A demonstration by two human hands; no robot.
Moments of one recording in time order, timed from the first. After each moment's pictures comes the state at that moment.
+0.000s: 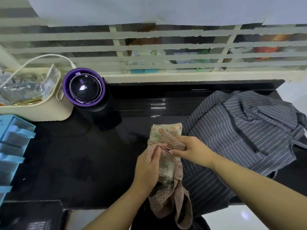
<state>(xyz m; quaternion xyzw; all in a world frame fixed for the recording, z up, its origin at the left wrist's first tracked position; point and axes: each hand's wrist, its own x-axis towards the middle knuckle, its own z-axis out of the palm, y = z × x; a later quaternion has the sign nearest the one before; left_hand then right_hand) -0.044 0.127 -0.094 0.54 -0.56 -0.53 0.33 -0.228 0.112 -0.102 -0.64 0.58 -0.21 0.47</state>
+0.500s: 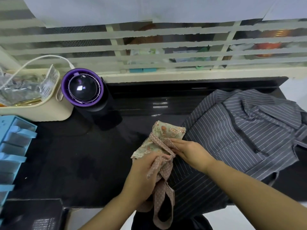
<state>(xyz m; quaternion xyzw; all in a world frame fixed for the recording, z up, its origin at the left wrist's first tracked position) -0.030 0.136 -0.071 0.44 -0.71 -0.46 0.30 -0.235 0.119 -0.136 -0.76 0.55 -0.12 0.32</state>
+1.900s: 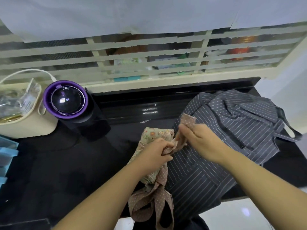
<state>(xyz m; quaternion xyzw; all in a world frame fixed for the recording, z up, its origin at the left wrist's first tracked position) -0.090 0.077 -0.090 0.40 -0.81 -0.43 0.01 -0.254 0.126 -0.030 -0.60 0.65 -0.28 0.37</state>
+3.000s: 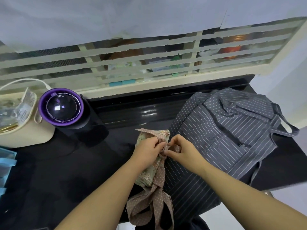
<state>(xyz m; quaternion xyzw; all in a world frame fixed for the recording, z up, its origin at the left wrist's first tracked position) -0.095 0.062 -0.092 0.51 -0.75 -0.41 0.02 -0.239 0.138 -0.107 -0.50 0.69 -0.32 0.41</state>
